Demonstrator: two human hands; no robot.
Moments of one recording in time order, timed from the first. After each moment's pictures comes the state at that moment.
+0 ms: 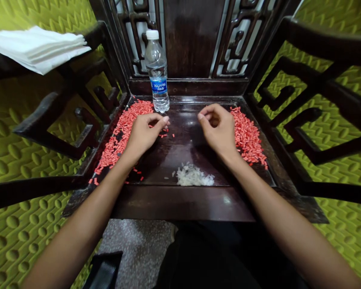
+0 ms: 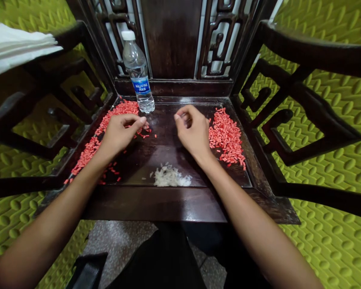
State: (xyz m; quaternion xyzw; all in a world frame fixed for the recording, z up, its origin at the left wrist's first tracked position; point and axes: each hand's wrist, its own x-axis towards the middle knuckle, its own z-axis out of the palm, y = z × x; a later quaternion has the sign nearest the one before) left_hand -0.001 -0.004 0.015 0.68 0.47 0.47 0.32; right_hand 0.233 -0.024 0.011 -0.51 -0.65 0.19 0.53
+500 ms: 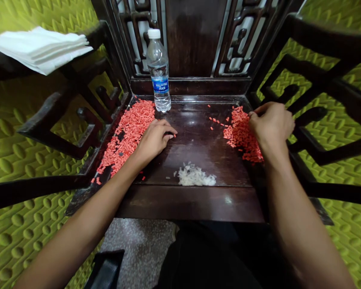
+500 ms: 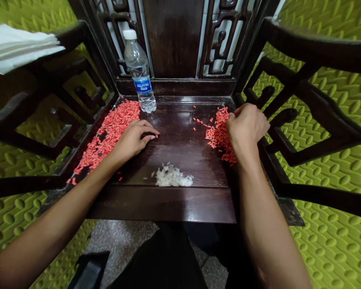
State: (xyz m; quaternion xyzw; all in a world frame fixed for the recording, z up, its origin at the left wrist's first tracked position) left_hand -0.002 -0.001 -0.009 0.83 0.46 0.27 0.16; right_hand 0.327 -0.020 0.047 -0.85 -0.47 -0.01 0.24
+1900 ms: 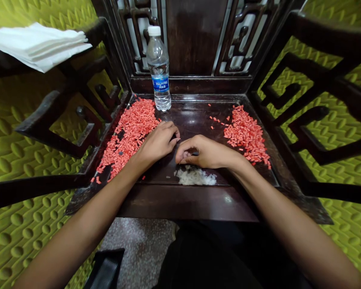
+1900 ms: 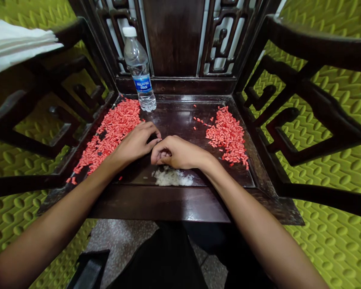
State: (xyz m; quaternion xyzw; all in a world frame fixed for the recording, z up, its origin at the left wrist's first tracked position) left_hand 0.009 -0.008 -0.002 0.88 0.42 0.18 0.12; right_hand 0.222 -0.043 0.023 -0.29 -0.82 0.45 0.17
